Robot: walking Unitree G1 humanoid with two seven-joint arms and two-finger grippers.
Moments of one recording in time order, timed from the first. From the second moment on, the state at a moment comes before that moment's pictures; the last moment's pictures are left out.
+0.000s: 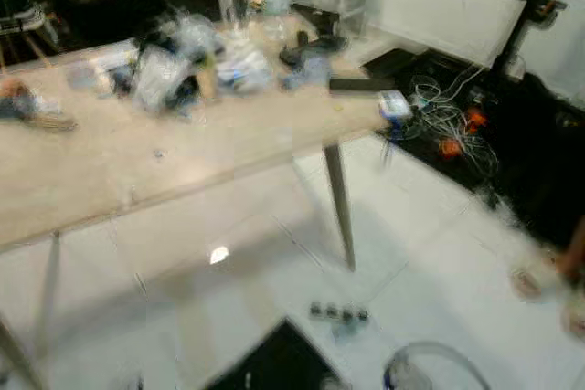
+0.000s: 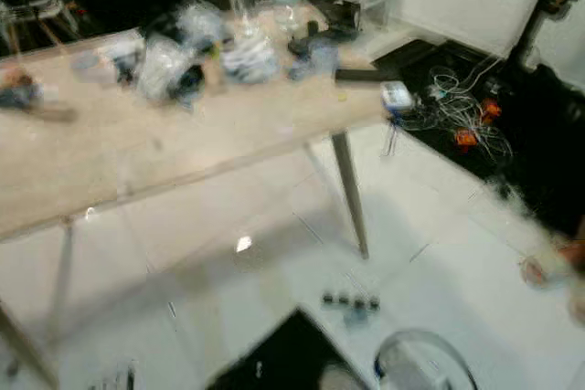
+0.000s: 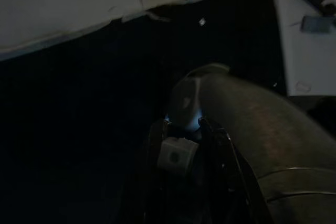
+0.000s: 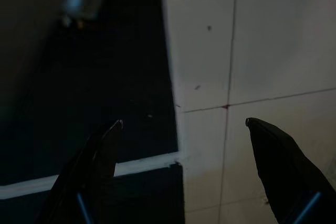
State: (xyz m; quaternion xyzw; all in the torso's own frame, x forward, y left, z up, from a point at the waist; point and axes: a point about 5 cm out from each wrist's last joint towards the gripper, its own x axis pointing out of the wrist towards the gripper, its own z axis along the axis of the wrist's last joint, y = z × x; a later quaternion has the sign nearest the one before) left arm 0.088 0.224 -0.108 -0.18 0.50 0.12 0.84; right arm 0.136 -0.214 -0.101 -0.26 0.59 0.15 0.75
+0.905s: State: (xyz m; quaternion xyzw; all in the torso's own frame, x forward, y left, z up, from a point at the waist) left arm 0.094 0.237 -0.104 -0.18 0.47 0.16 0.85; right arm 0.135 -0.196 -0.104 -0.30 0.59 0.21 0.72
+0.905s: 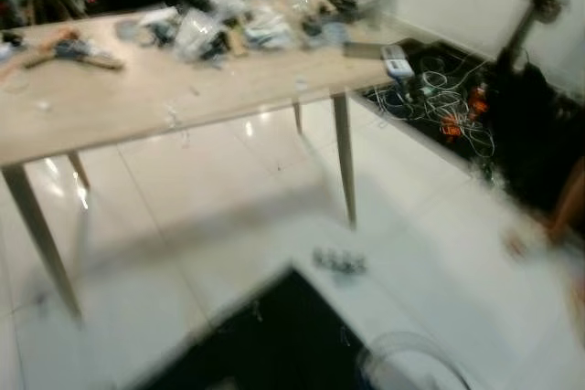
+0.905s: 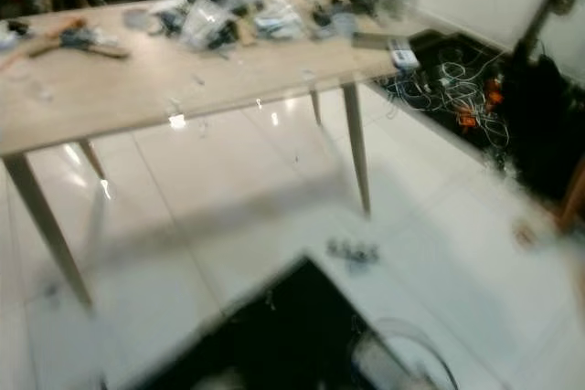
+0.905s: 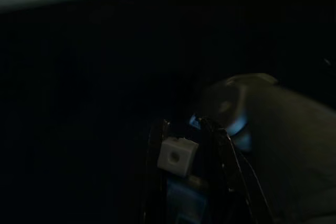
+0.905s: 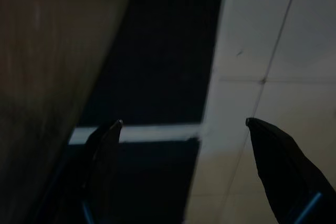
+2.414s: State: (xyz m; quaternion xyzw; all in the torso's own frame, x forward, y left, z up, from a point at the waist) left arm 0.059 0.222 -0.117 0.11 0.61 0.00 0.78; right arm 0.150 -0.199 -0.097 -0.31 0.59 0.23 0.71
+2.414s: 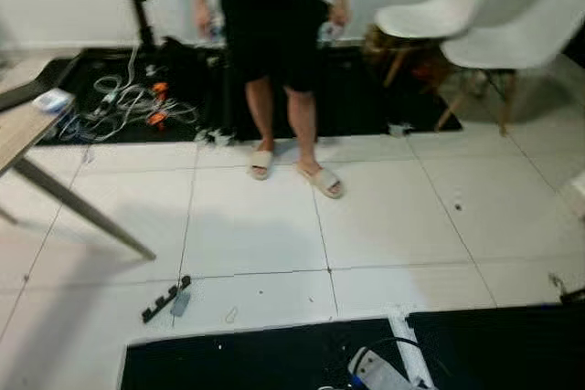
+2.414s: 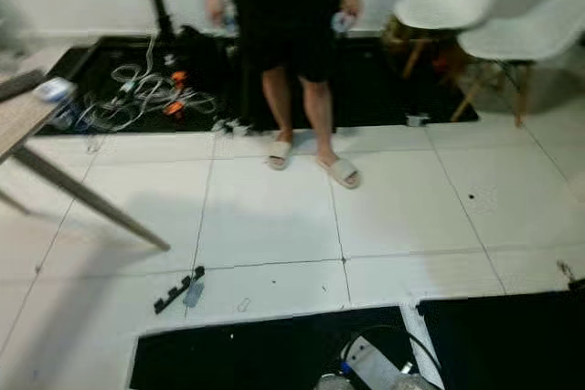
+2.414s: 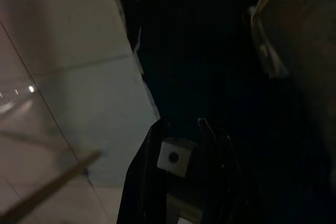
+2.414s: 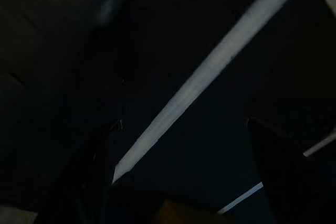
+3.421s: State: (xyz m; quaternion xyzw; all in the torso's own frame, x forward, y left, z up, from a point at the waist) left arm 0.050 0.218 -0.119 0.11 0.62 -0.01 0.77; right arm 0.148 -0.197 -0.098 -0.32 0.59 0.25 0.70
